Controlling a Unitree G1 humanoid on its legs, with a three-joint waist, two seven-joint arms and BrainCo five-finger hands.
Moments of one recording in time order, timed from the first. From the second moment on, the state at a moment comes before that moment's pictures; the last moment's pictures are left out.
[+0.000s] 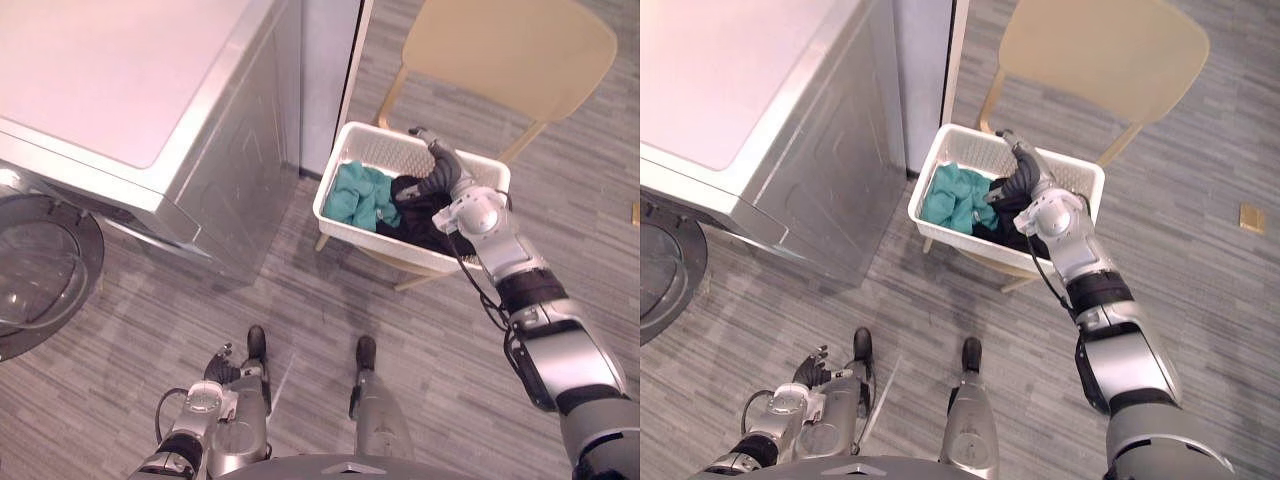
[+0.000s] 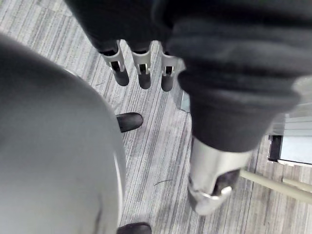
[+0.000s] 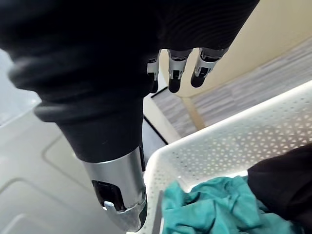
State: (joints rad) left arm -0.11 0.09 -0.06 0.99 0.00 -0.08 0.08; right arm -0.83 -0.62 0.27 0.65 -0.24 -0.11 -0.03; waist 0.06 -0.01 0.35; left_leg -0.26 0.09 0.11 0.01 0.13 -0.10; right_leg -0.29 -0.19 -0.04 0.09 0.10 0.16
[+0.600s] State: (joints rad) left arm -0.19 0.09 -0.06 0.96 -0.14 -0.11 0.15; right arm -1.03 -0.64 0.15 0.81 -0.28 -0.04 -0.12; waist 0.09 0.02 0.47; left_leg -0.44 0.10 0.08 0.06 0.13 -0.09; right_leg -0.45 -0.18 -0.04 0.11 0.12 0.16
